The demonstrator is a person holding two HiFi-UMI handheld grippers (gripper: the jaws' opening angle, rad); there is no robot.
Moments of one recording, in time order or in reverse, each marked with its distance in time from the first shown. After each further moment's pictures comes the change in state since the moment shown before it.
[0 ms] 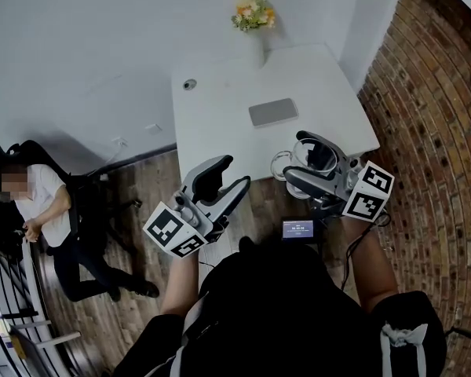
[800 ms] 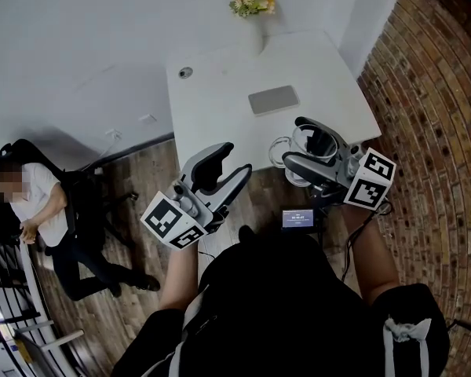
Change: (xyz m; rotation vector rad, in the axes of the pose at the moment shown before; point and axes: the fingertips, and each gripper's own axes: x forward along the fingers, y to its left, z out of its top) left arm -0.007 0.017 0.000 -0.019 -0.001 -0.034; right arm 0.023 -0.005 -0.007 0.023 0.008 -0.028
